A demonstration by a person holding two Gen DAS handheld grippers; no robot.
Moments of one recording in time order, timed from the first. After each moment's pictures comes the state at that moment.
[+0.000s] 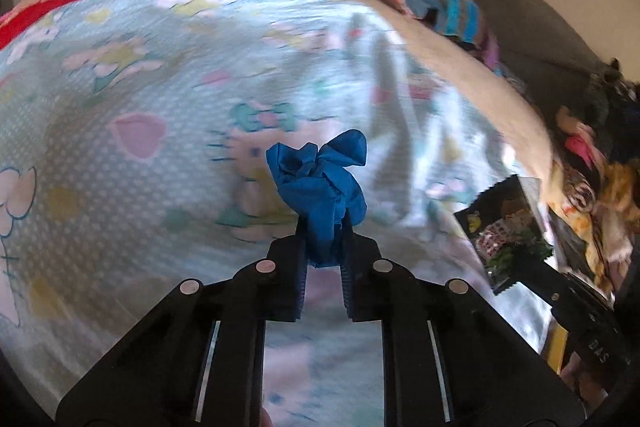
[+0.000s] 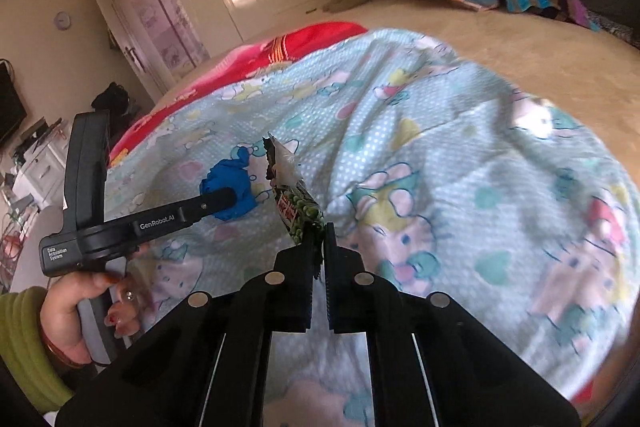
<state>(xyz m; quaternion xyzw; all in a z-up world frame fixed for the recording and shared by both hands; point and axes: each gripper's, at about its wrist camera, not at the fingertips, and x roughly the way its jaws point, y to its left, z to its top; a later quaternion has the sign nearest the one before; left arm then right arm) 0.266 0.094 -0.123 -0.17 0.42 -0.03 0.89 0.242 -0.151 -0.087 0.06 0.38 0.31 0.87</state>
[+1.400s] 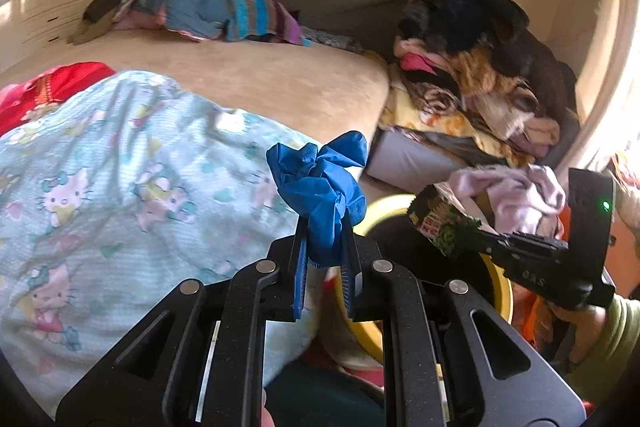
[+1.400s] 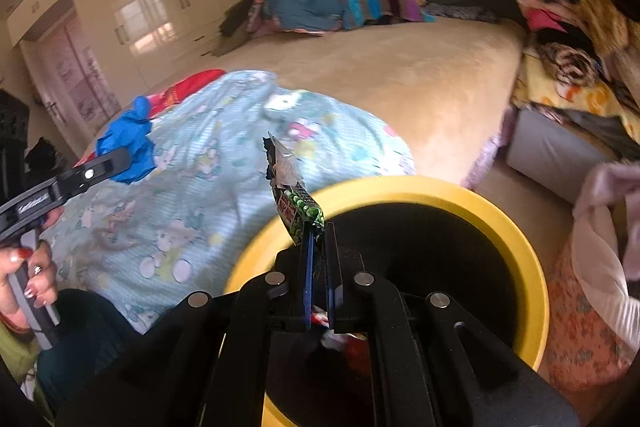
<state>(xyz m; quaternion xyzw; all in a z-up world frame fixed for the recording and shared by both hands) 0.132 -0.130 -0.029 -0.03 0.34 -0.27 0.90 0.069 -0.392 -0.058 0.09 0.37 0.11 0.92</state>
